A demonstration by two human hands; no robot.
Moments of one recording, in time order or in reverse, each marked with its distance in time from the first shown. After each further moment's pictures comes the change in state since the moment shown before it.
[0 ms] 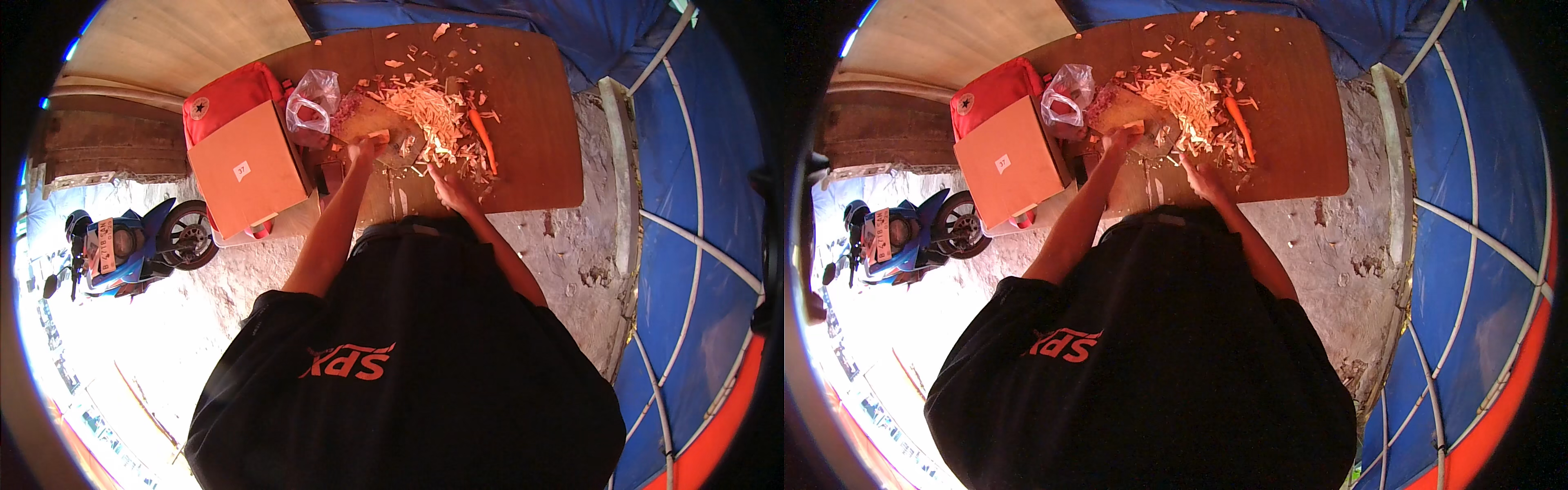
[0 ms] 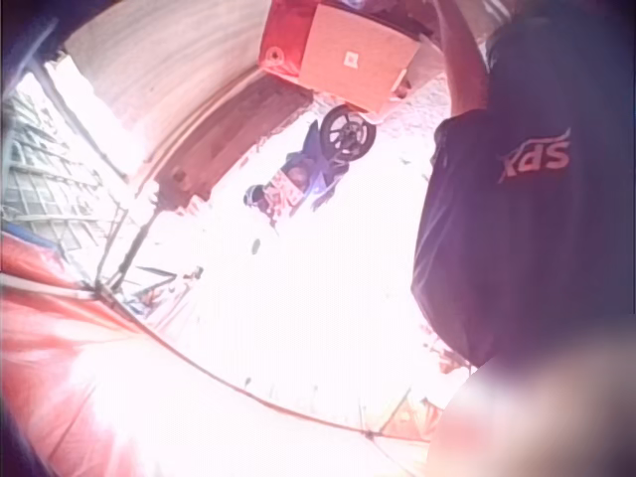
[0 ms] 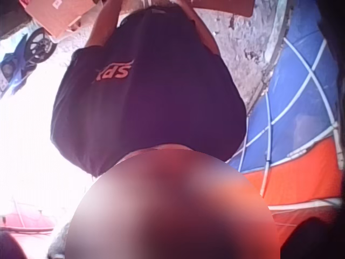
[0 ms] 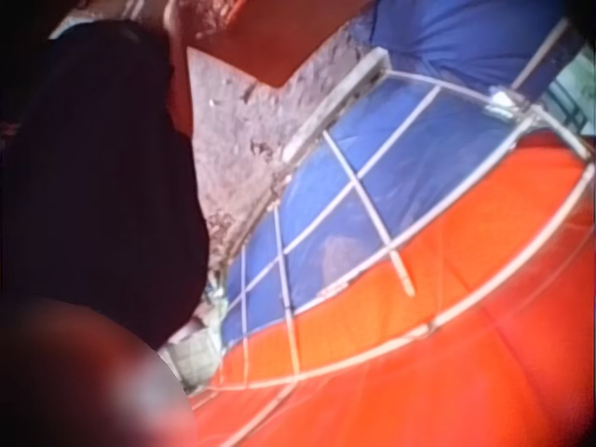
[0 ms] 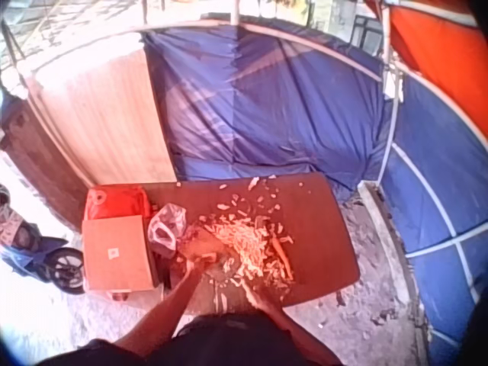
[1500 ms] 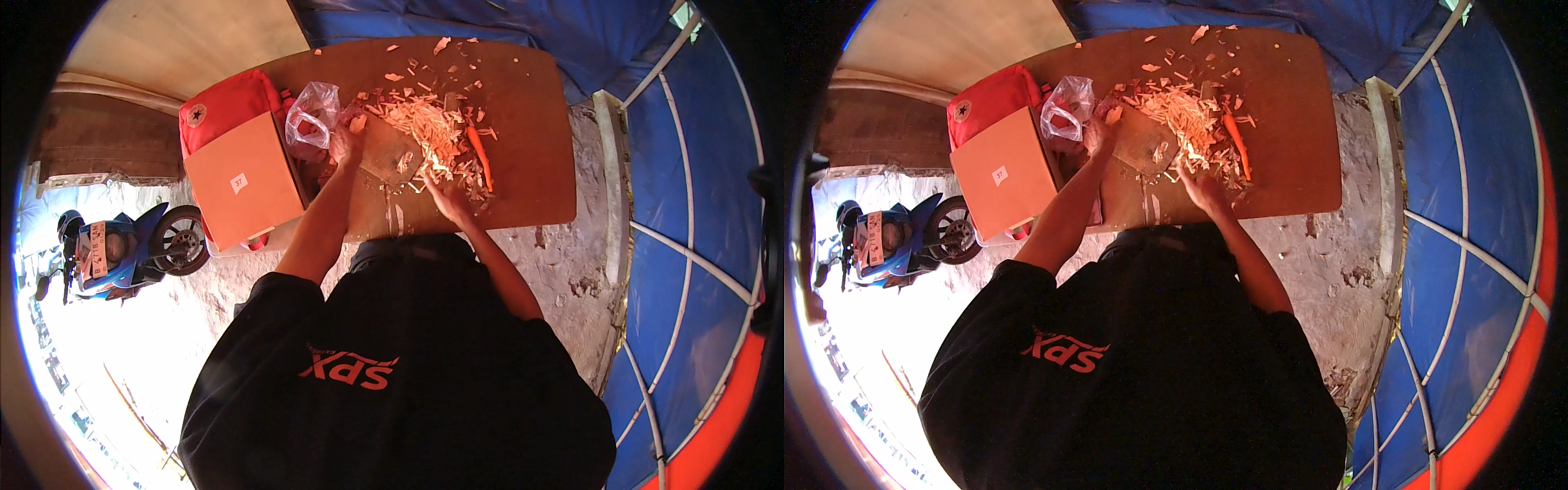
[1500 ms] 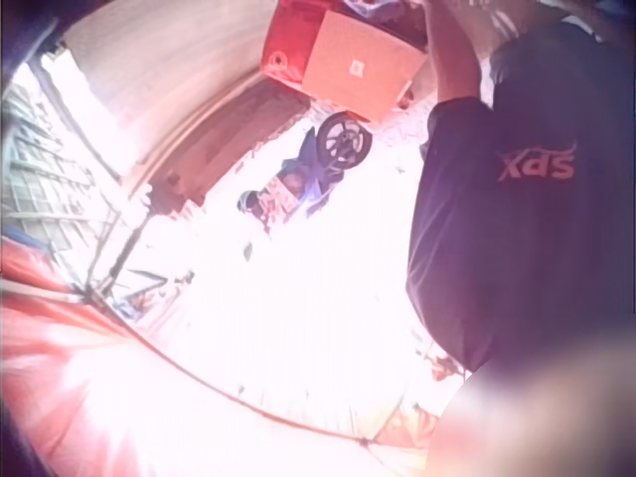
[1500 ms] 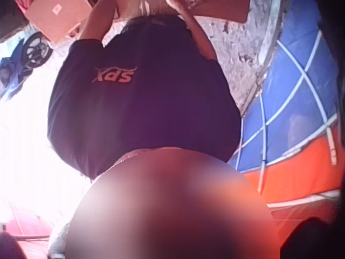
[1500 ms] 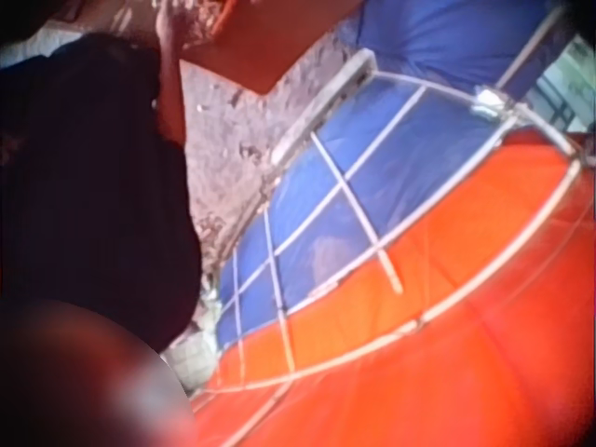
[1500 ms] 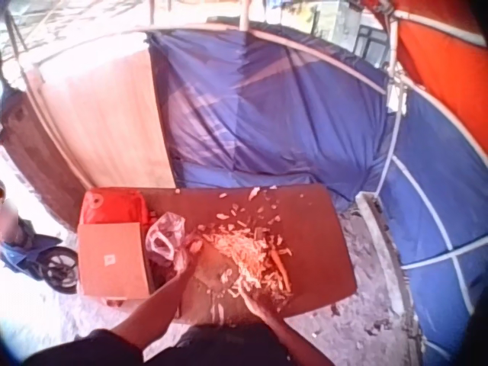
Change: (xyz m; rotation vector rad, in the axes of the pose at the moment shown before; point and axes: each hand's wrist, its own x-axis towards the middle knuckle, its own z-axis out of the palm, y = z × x) left_hand 0.012 0.068 0.018 1.333 0.347 0.587; right_hand 0.009 -0.040 -0.021 -0.424 0.028 0.398
